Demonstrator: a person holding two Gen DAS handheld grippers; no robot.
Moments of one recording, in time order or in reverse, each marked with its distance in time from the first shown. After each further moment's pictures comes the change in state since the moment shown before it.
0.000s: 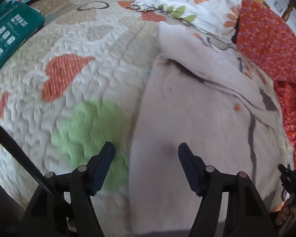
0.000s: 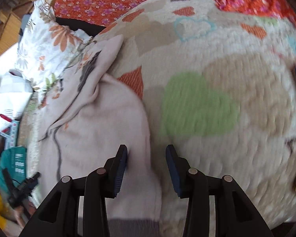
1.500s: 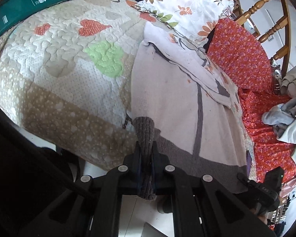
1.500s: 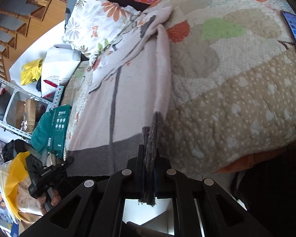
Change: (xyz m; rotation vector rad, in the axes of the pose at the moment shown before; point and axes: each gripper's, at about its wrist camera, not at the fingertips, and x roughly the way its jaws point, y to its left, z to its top) left arm -0.108 0.015 -0.115 -0.164 -0.011 -0.212; right arm -0.070 0.022 -0.128 -0.083 0.122 0.295
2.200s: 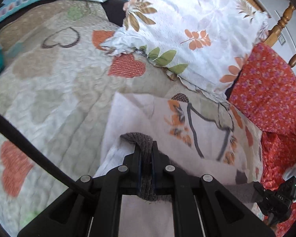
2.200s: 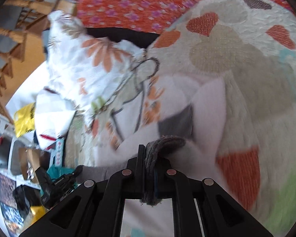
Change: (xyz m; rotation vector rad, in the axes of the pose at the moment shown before) left arm 0.174 -0.094 0.283 0.024 -0.088 0.125; right arm 0.128 0.015 0.294 0.114 -0.080 0.035
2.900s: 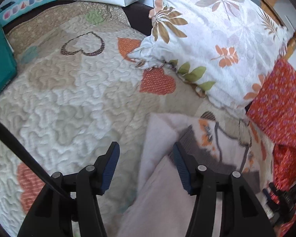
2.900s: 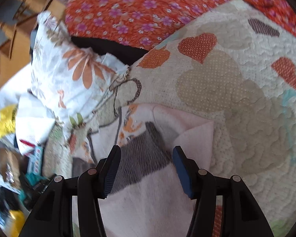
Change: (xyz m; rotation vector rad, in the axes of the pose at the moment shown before) left arm -0.006 0.049 0.018 -0.029 -0.035 0.097; right arm 0.012 -0.007 0.037 -0.111 -0.079 -0.141
